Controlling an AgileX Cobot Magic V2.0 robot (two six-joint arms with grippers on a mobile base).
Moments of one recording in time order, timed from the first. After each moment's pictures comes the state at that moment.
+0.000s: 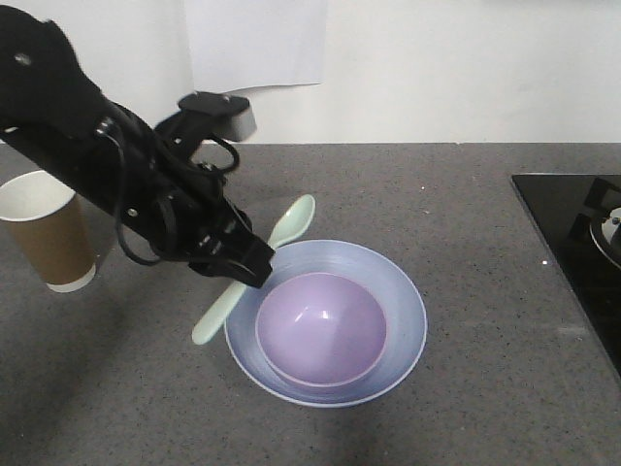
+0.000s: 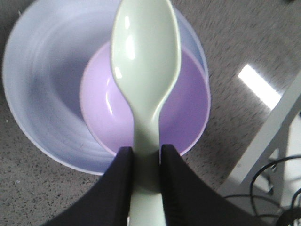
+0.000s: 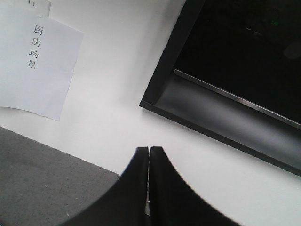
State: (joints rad) left arm -0.51 1.59 -1.49 -0.41 1.19 0.22; right arm 0.37 1.25 -2.25 -0.37 1.29 -0.25
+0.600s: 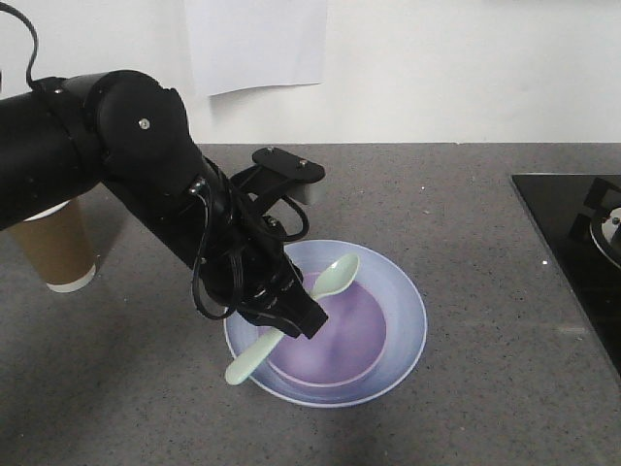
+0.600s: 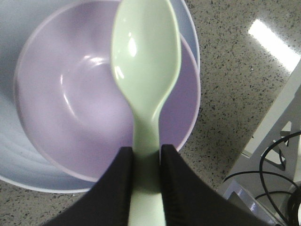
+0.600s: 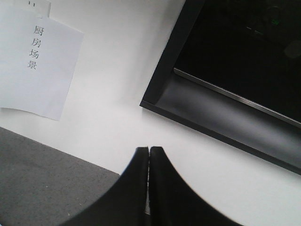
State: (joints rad) left arm -0.64 1.67 -1.49 -0.35 1.17 0.21; right arm 0.37 1.25 -2.25 -0.37 1.29 -0.24
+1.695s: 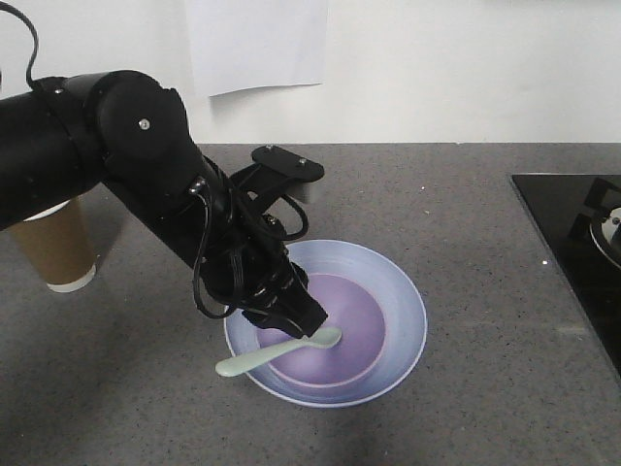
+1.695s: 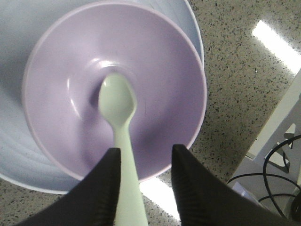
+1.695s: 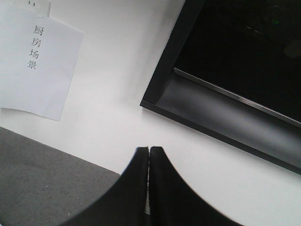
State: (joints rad) left arm -0.64 1.67 -1.49 -0.35 1.16 0.20; right arm 0.37 1.25 -2.25 -0.37 1.29 -0.24
